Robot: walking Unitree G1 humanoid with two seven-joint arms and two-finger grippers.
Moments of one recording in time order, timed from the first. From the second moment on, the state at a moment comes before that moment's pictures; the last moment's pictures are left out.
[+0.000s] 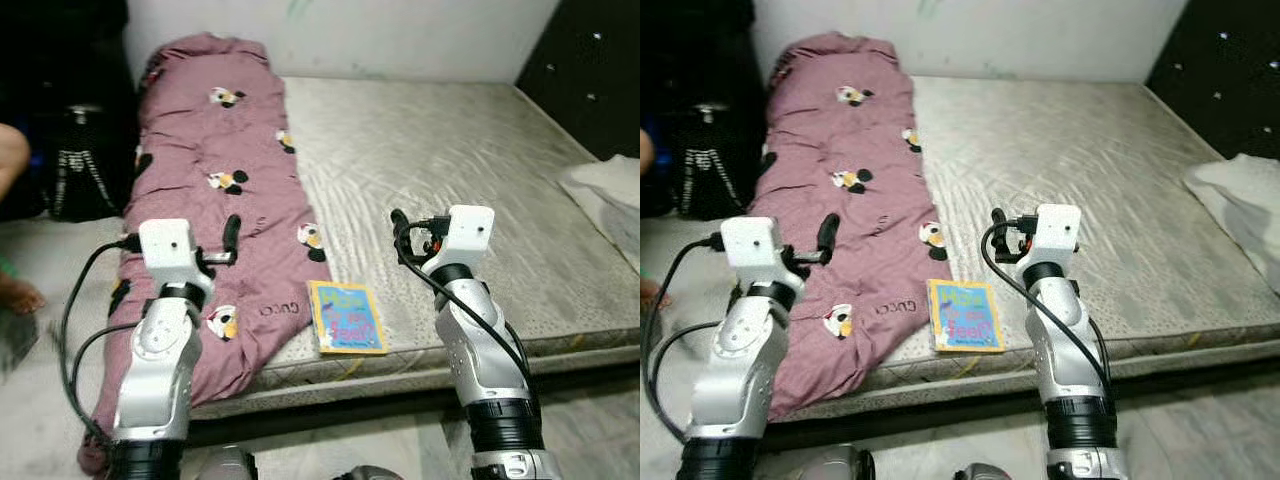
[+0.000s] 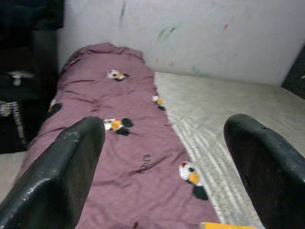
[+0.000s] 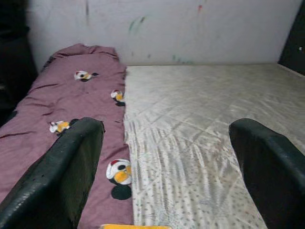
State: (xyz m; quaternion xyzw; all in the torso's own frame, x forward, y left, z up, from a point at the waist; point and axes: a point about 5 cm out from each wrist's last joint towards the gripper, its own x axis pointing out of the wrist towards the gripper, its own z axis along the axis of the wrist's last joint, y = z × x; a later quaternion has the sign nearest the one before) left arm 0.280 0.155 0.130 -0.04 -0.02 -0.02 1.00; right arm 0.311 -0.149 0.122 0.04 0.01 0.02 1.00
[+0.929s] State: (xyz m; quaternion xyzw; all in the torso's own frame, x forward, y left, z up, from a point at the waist) left arm 0.264 0.171 0.115 -0.02 0.01 0.02 1.00; right arm 0.274 -0.160 0.102 0.05 0.04 0.01 1.00
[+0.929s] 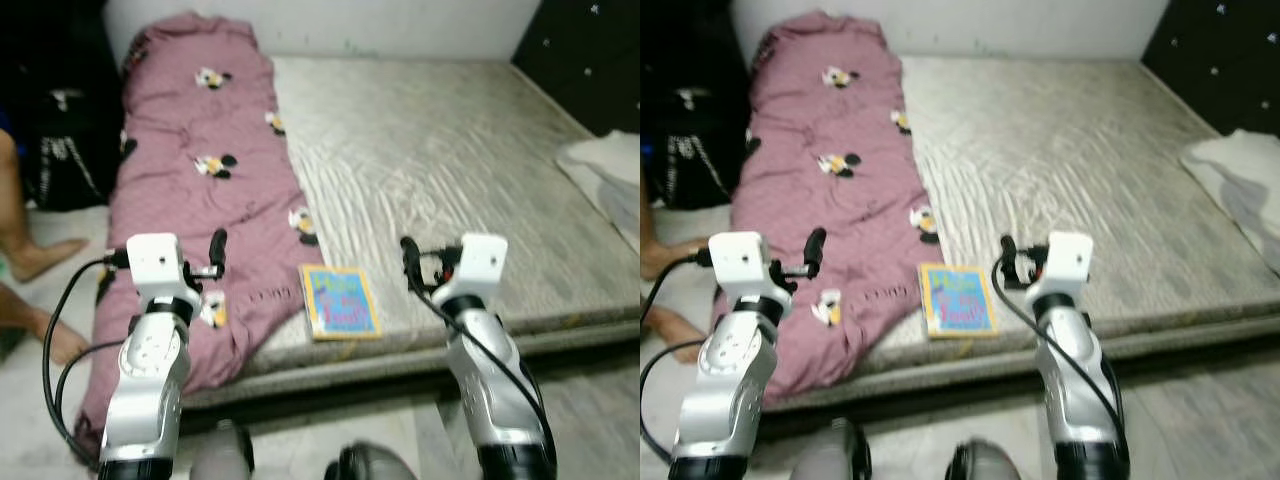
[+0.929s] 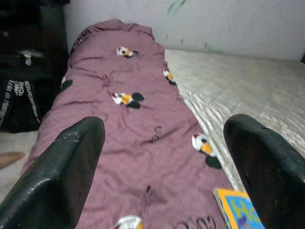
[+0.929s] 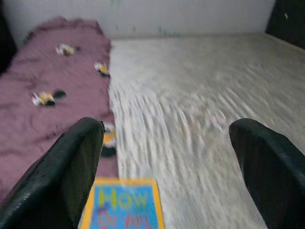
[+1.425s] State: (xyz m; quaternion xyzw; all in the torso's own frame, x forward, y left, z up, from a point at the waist) left arm 0.253 0.172 0.106 -0.03 0.03 0.02 1.00; right arm 0.274 -0.159 0.104 0.04 0.06 0.02 1.00
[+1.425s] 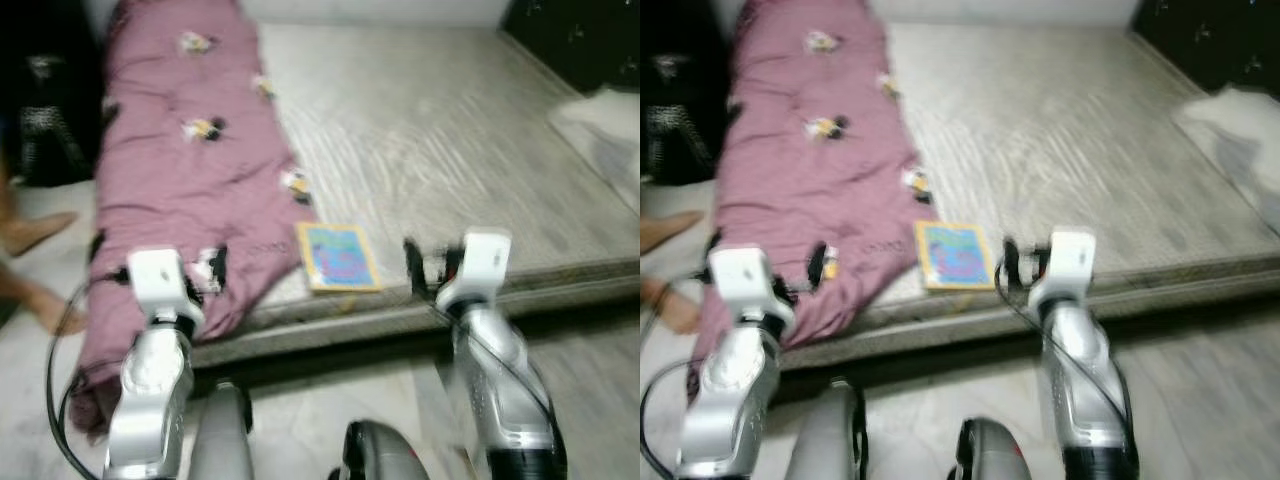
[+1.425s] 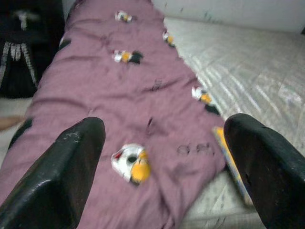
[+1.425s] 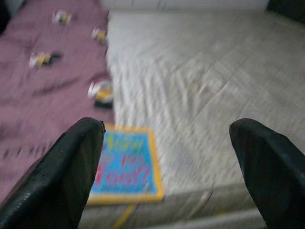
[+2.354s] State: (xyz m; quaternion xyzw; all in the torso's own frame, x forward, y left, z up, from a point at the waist) left arm 0.259 0.176 0.120 -0.03 0.01 0.01 1.00; right arm 0.279 -0.149 0.117 0.03 0.03 0.04 1.00
